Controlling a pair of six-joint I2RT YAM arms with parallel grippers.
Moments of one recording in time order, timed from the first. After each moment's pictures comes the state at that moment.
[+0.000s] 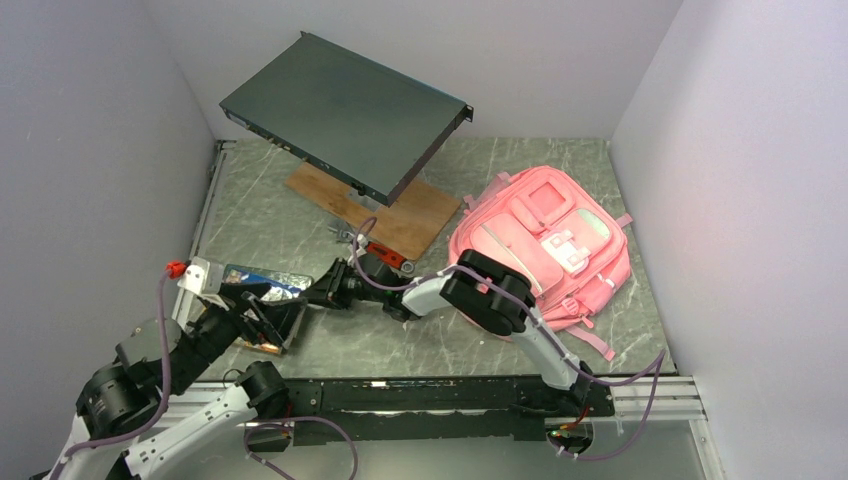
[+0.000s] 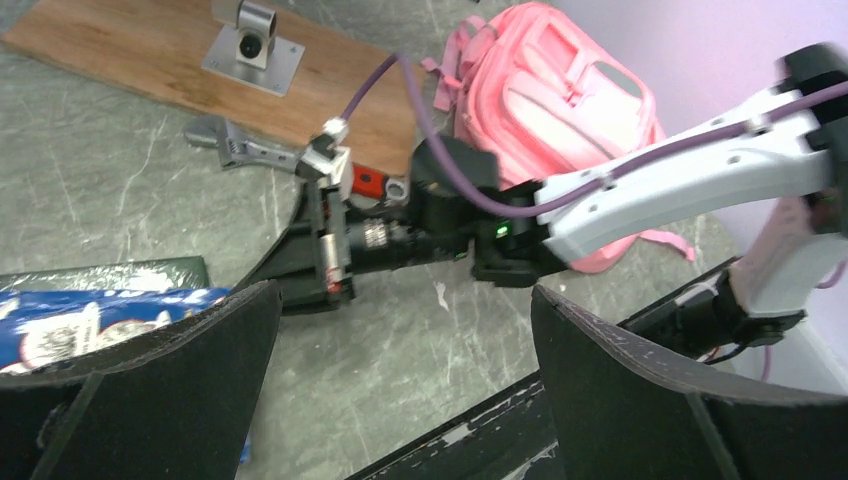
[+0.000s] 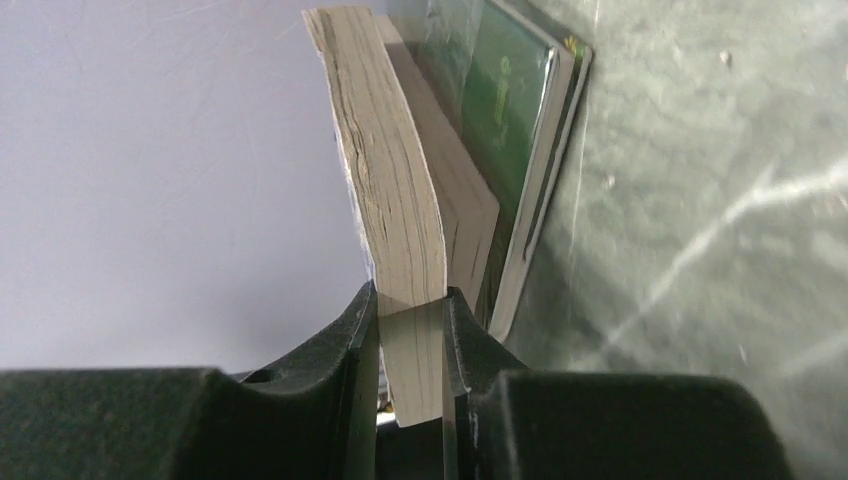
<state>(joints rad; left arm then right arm) -0.89 0.20 0.95 -0.89 -0.34 -0.45 1.07 2.28 1.25 0.78 -0.23 1.44</state>
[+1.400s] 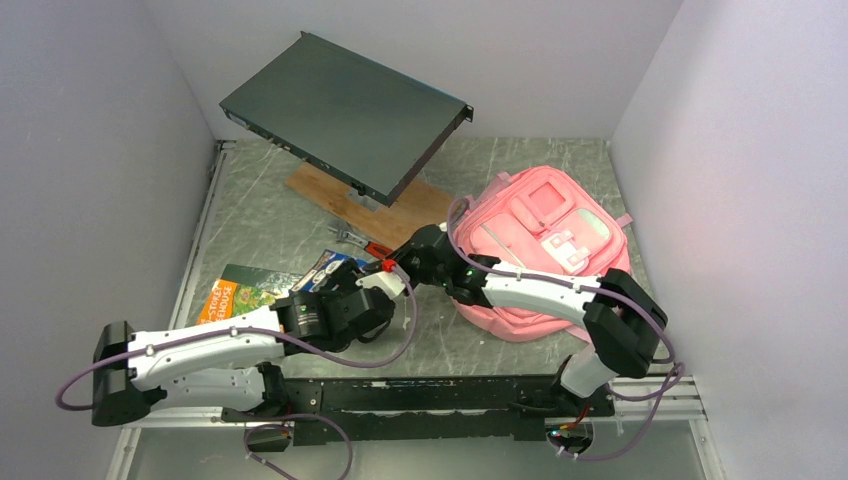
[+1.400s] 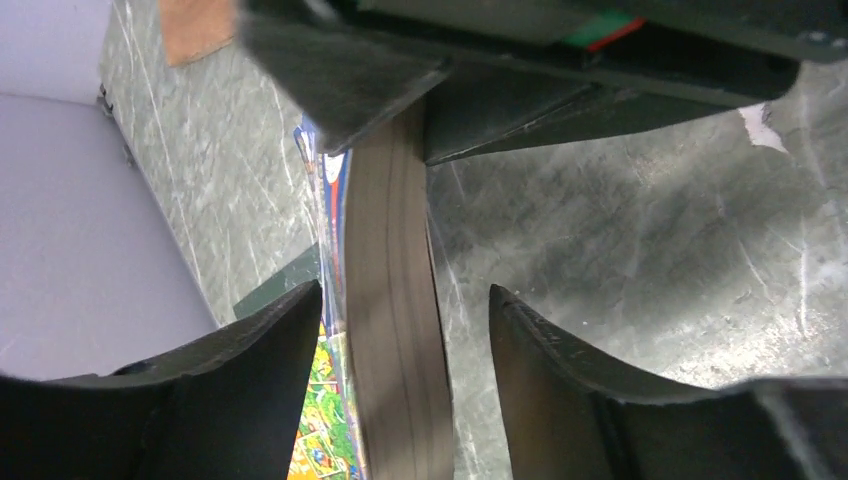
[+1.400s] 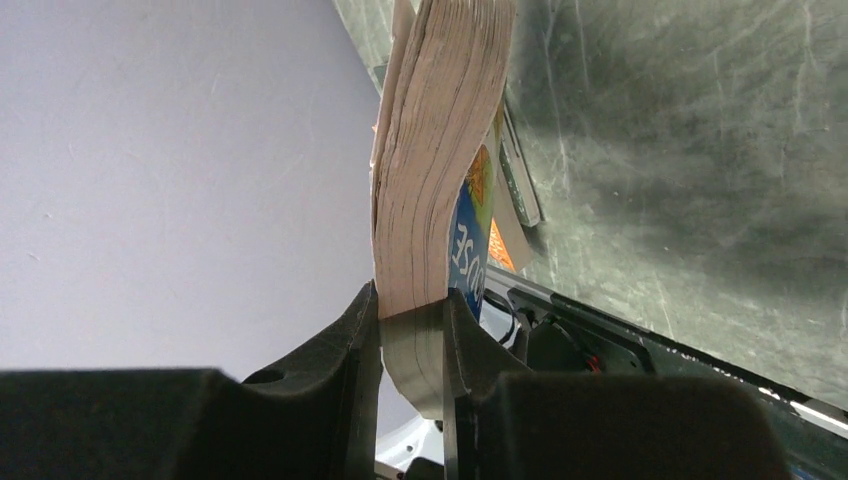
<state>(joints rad) -1.23 1.09 0.85 -0.79 -0.79 -0.11 0.97 1.54 0.96 0.03 -0.05 1.74</state>
